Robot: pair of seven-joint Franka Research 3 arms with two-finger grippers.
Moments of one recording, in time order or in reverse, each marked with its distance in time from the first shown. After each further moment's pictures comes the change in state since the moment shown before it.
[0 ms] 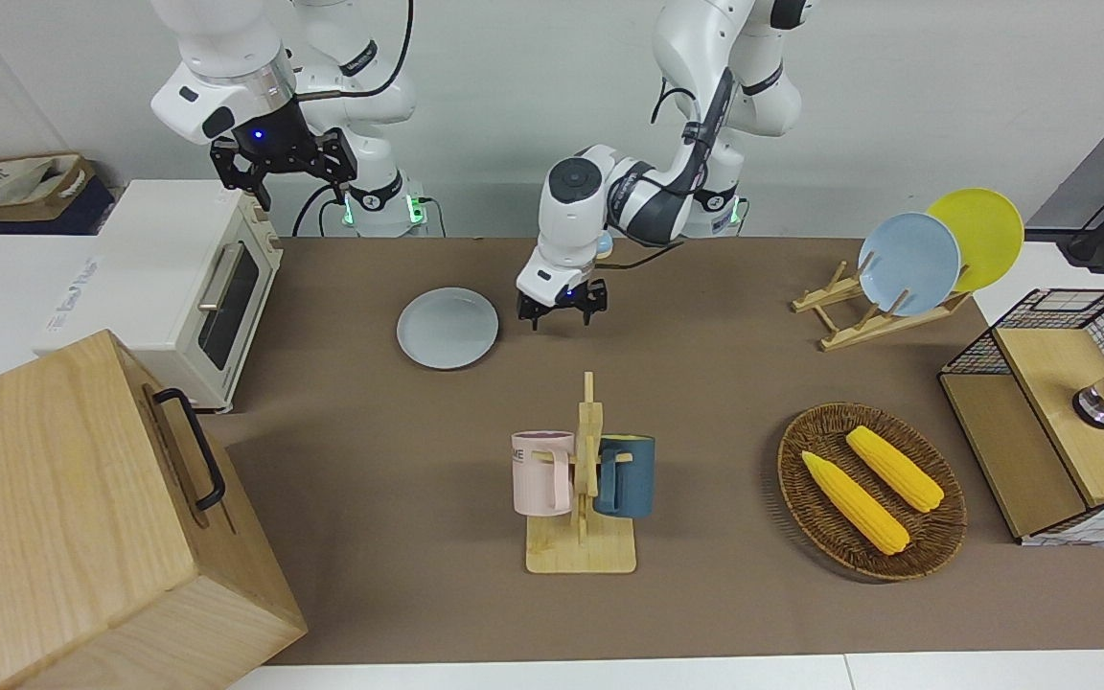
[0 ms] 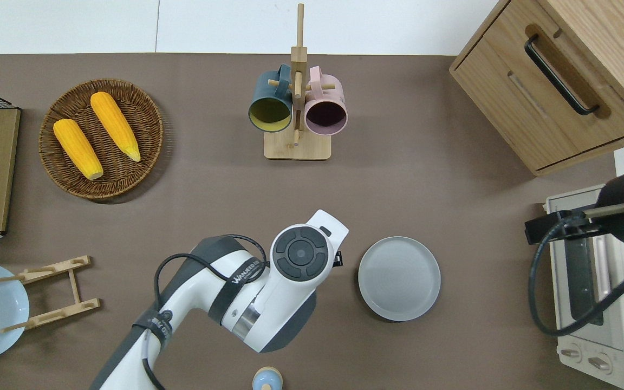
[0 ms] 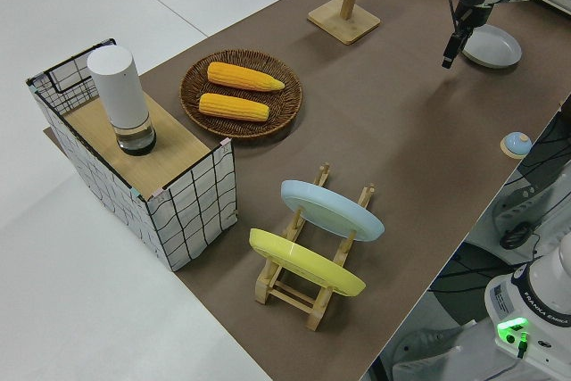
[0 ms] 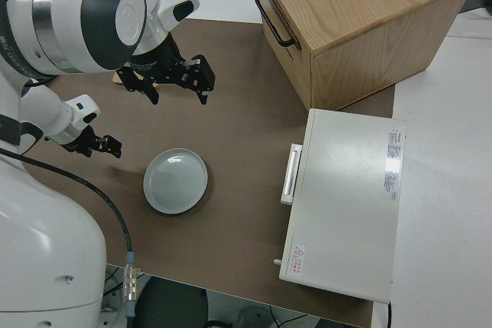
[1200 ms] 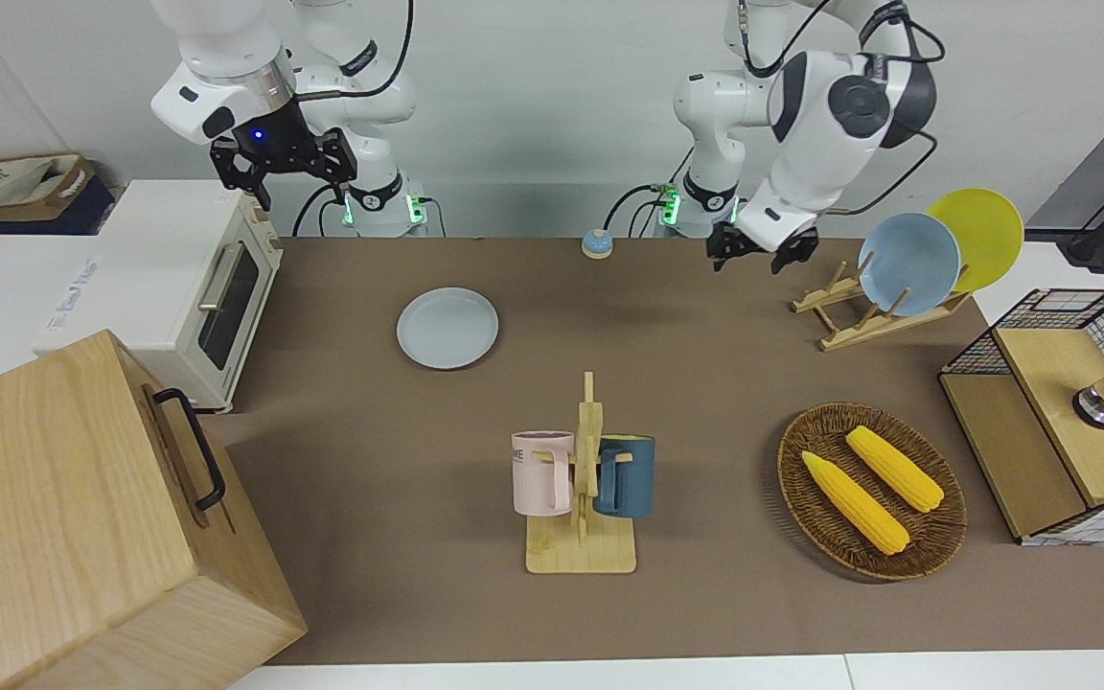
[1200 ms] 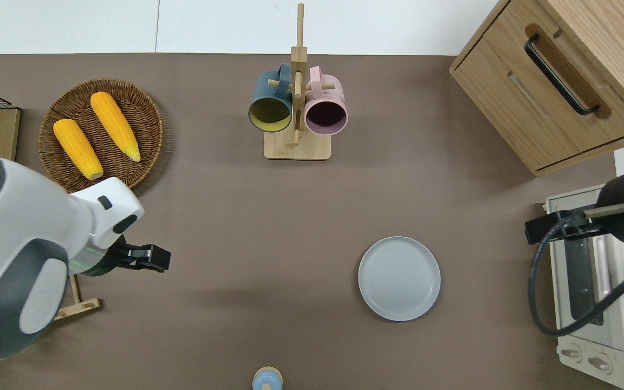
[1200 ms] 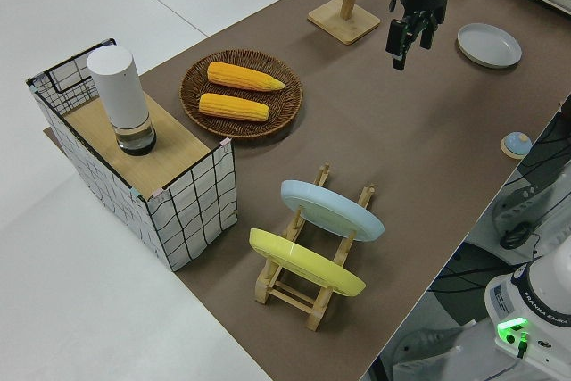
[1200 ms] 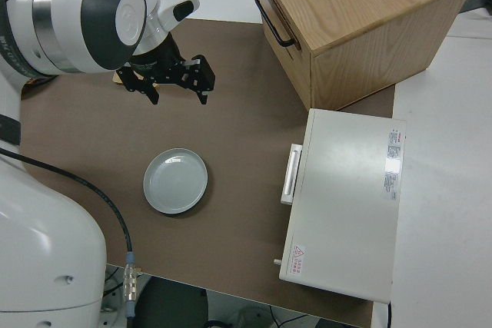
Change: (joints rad) left arm 0.536 -0.343 0.009 0.005 -0.054 -0.502 0.719; right arm 0.000 0.000 0.000 0.000 0.000 0.000 0.000
